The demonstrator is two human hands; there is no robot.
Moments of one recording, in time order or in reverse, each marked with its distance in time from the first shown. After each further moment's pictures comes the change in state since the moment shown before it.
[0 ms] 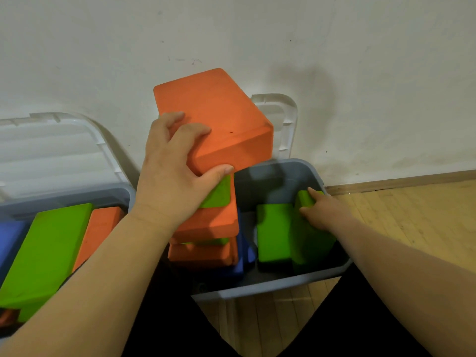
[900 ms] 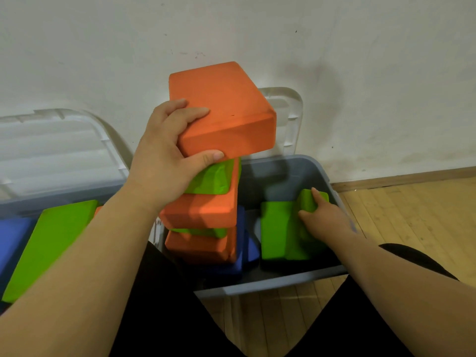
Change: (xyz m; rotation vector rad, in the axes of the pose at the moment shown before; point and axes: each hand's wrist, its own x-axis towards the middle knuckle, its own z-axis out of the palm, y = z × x) left_hand 0.019 -0.028 -0.008 -0.090 -0.097 0.026; right_hand -0.016 -0.003 0.040 0.111 0.104 -0.022
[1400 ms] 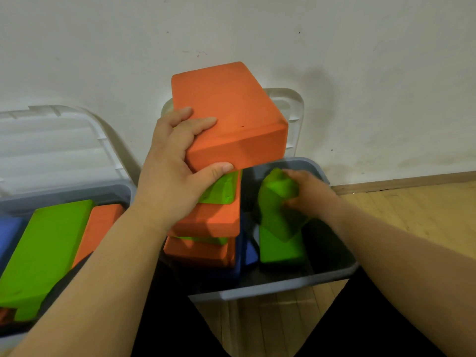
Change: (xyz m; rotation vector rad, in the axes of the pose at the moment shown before) left_hand -0.021 0.001 0.012 -0.053 0.045 0.010; right_hand 0.027 -0.053 -0.040 -0.080 0.008 -0.368
